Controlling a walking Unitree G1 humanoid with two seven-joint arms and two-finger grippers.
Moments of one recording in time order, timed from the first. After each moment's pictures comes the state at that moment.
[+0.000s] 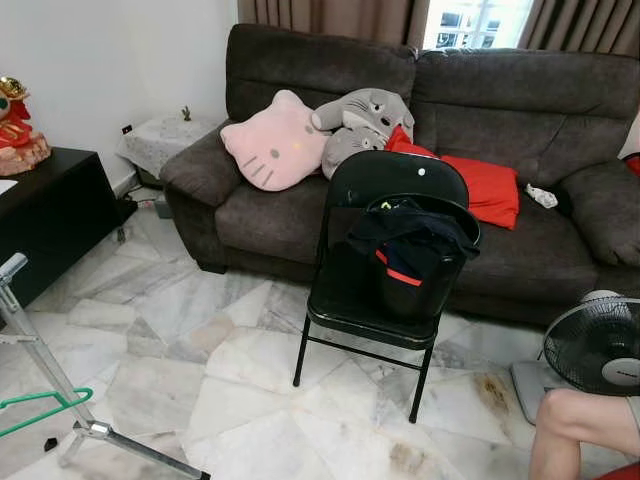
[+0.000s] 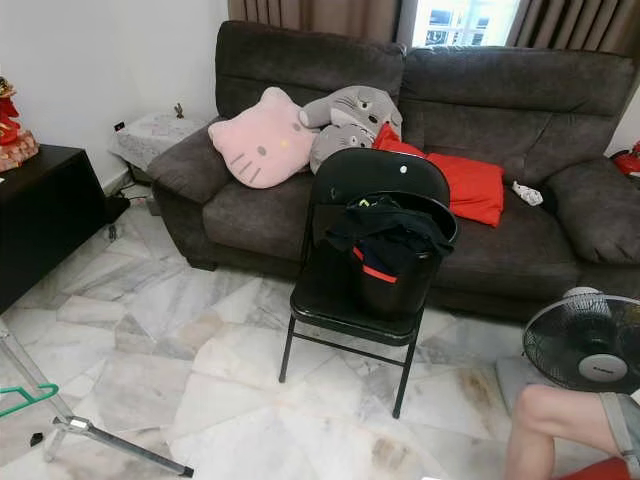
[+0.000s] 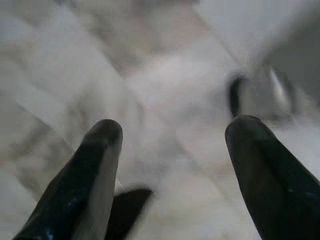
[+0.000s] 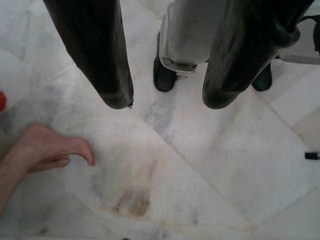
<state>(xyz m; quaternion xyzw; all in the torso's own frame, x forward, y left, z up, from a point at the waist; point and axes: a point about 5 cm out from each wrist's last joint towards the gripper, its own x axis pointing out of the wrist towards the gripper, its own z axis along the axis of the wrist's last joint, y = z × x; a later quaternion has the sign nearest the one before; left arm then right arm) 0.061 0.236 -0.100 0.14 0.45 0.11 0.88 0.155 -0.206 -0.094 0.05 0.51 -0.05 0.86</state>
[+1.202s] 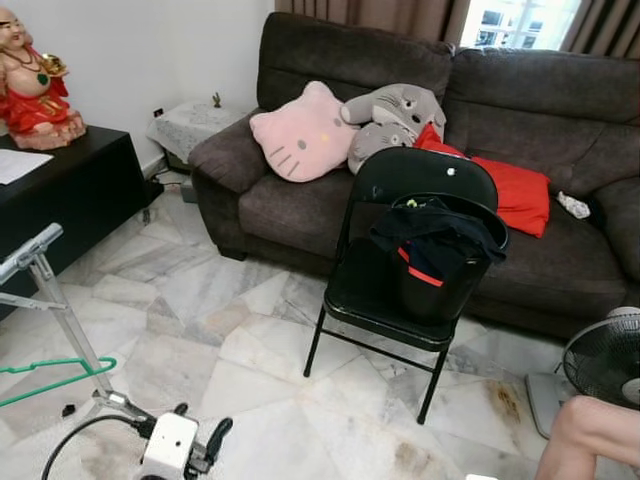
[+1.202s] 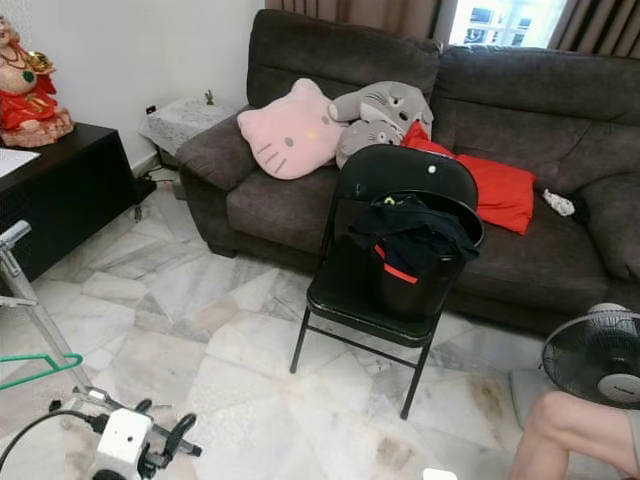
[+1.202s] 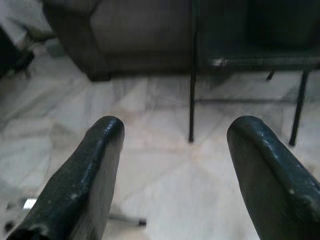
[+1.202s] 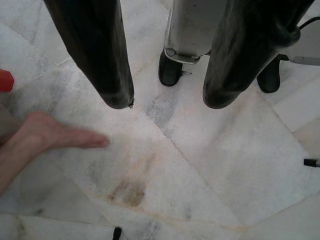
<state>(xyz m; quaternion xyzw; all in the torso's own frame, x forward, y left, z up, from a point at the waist) 0.209 0.196 0.010 0.09 0.08 -0.09 0.99 0.167 -0.208 -0.089 0.05 0.49 -0.04 0.87</state>
